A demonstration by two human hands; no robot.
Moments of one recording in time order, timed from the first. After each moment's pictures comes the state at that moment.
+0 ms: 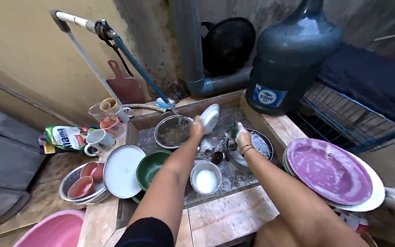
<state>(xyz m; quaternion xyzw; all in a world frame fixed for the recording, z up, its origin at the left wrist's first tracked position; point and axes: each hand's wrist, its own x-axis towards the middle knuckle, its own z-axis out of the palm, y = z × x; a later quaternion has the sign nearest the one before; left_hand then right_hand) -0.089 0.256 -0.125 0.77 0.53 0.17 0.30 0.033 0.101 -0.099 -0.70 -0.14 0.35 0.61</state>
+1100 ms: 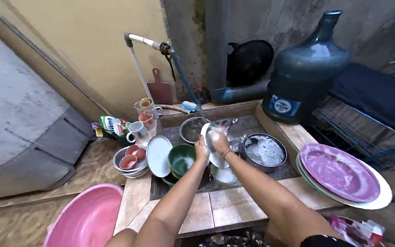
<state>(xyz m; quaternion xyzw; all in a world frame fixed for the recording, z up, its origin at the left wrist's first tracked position) -0.224 0.126 -0.071 0.46 0.48 0.49 0.57 -0.123 0.118 -0.072 -0.69 -0.59 0.18 0.38</state>
